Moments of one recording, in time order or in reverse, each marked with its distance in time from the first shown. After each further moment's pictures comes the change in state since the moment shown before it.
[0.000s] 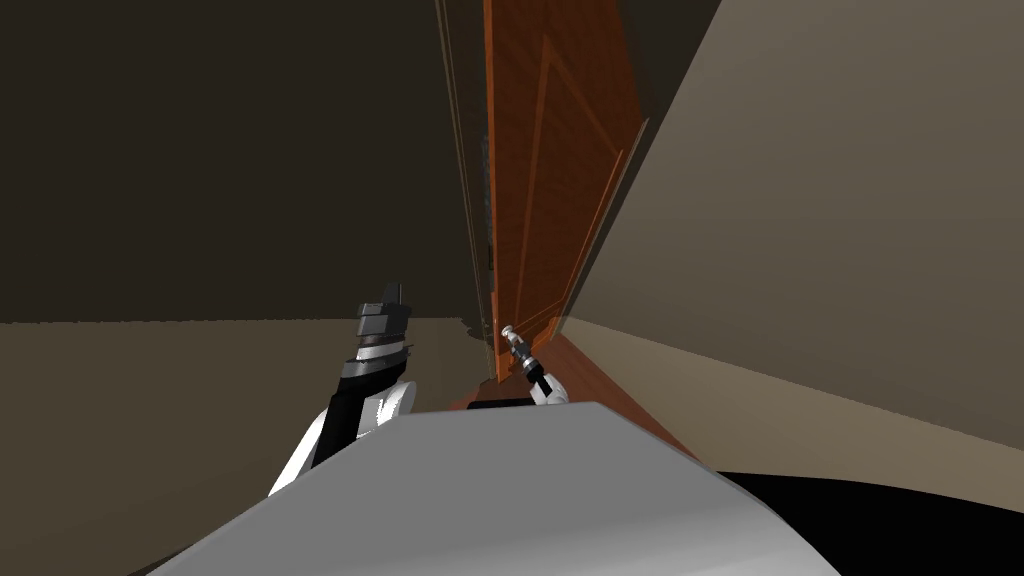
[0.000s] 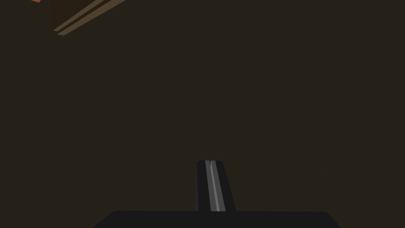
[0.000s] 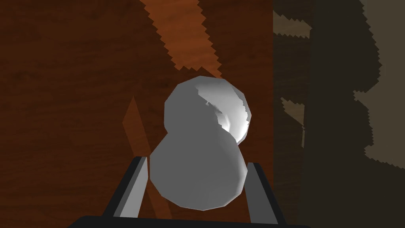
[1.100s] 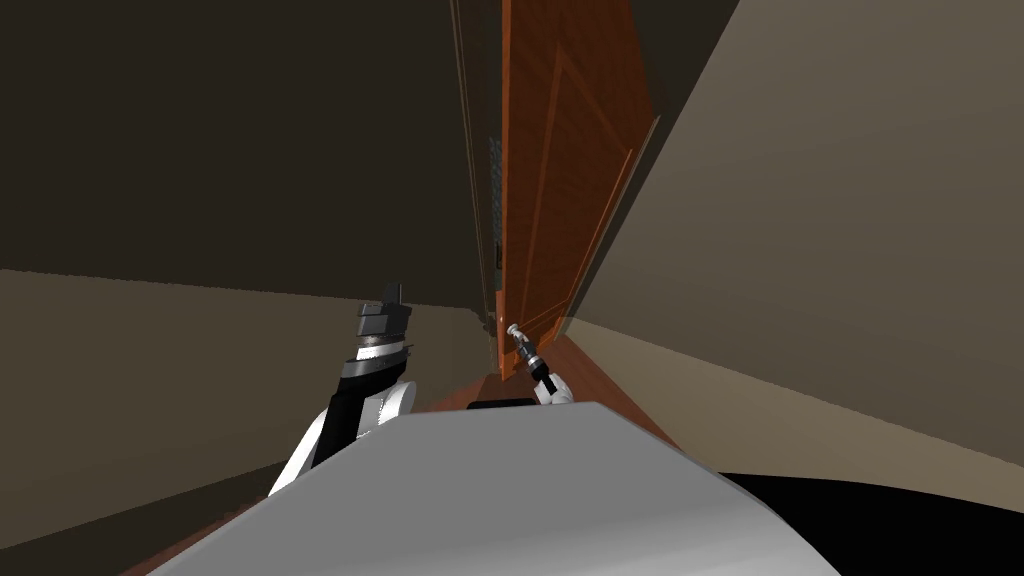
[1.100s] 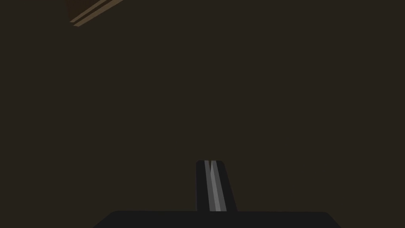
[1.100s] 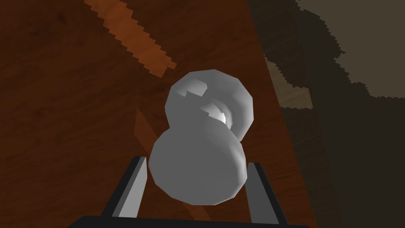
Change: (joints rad) arm 0.011 -0.038 -0.009 -0.025 -0.074 0.011 -0.257
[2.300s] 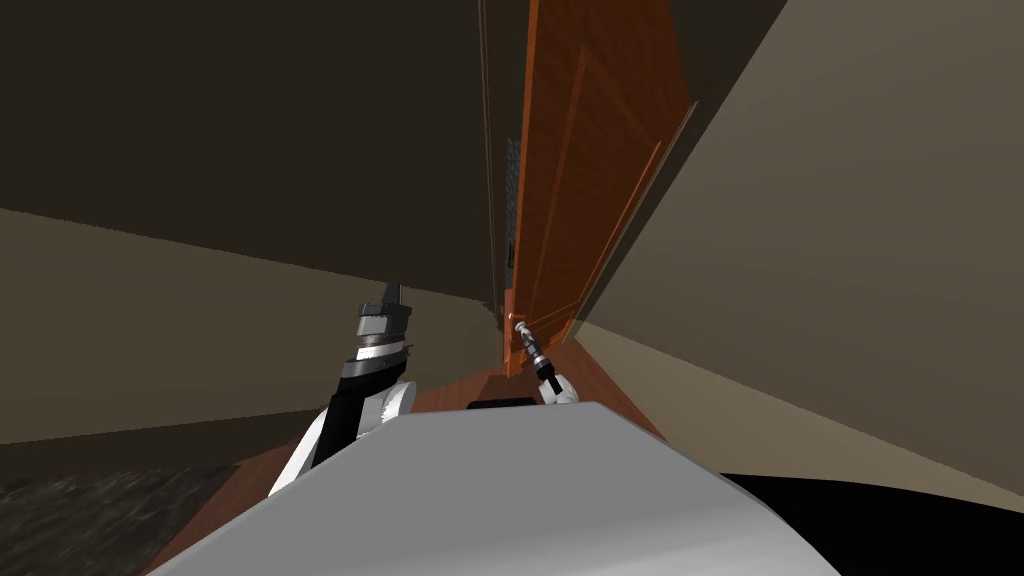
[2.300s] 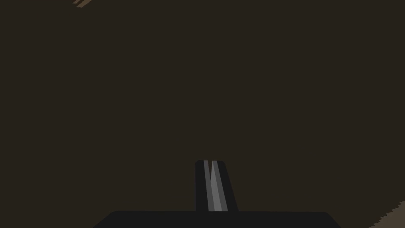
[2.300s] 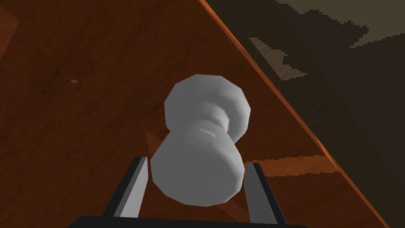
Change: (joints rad) arm 0.007 -0.039 -0.012 -0.001 -0.105 0.006 -0.281
